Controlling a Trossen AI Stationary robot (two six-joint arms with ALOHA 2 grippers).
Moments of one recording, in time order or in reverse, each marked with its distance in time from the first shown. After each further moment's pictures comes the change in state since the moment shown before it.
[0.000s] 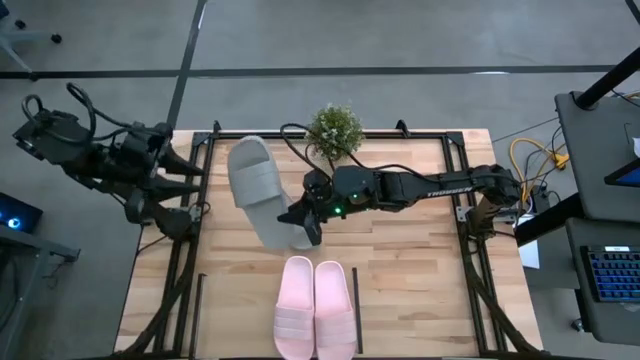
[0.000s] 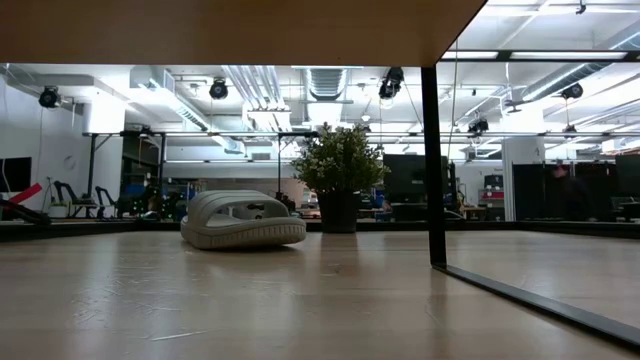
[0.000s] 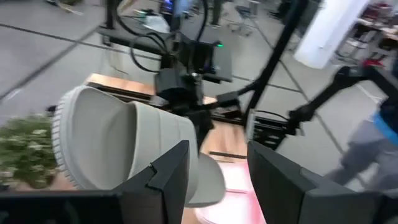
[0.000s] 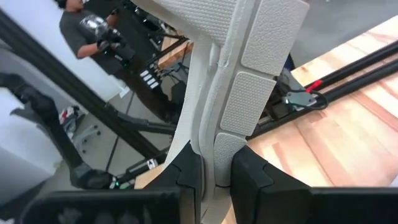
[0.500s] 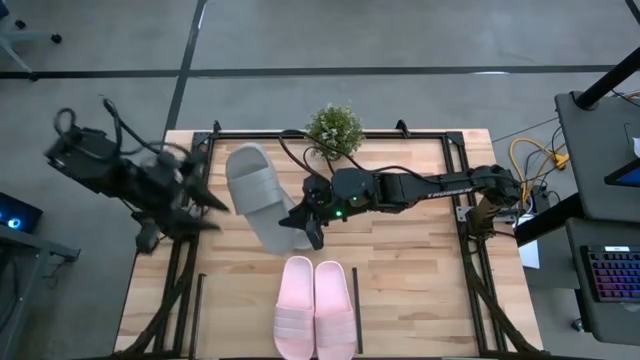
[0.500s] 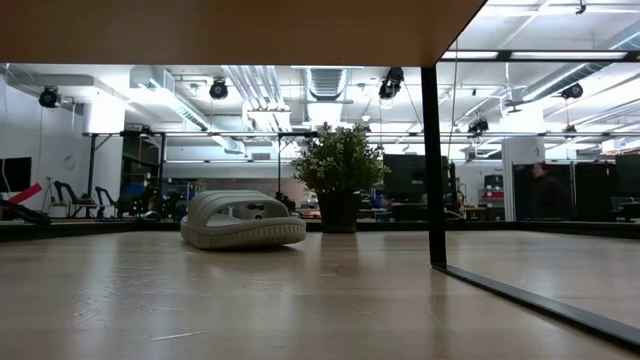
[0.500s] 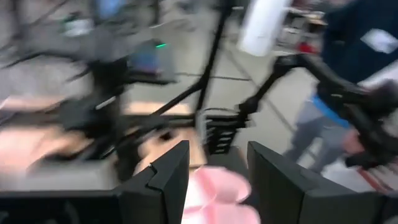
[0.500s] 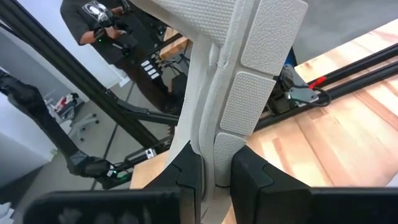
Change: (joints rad) left arm 0.000 0.123 -0.005 0.213 0.242 0.118; right arm 0.010 0.000 -0.001 -0.020 -0.019 -0.045
